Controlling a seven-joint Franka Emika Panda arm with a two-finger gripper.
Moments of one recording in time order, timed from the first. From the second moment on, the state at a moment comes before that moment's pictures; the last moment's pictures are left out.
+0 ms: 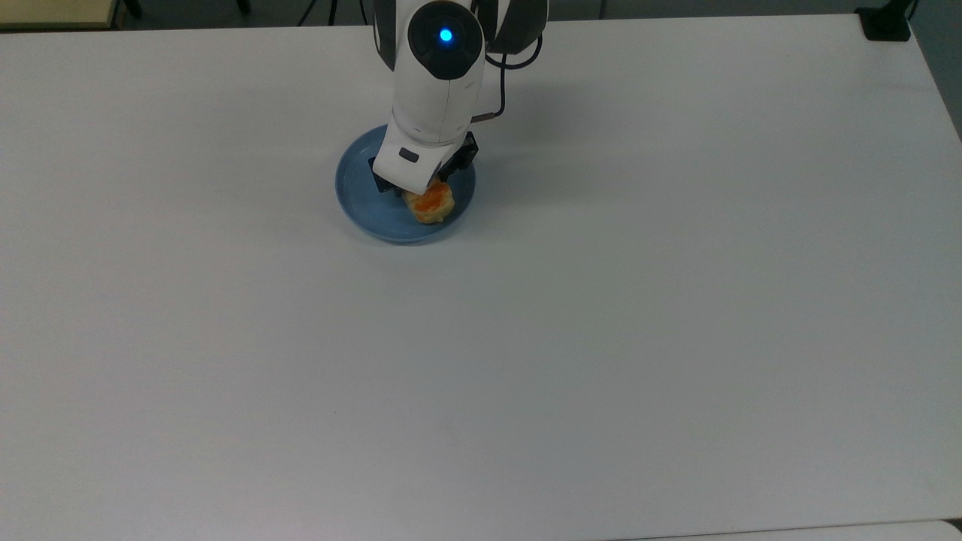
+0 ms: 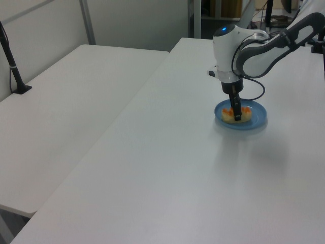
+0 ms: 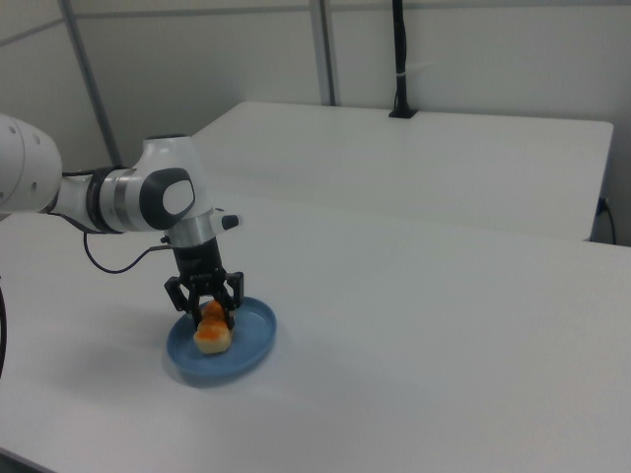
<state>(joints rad) 0.13 0.25 -0.03 -2.01 -0.15 2.09 -0.20</state>
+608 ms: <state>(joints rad) 0.14 0.17 -0.03 -1.80 -0.09 1.91 -0.17</state>
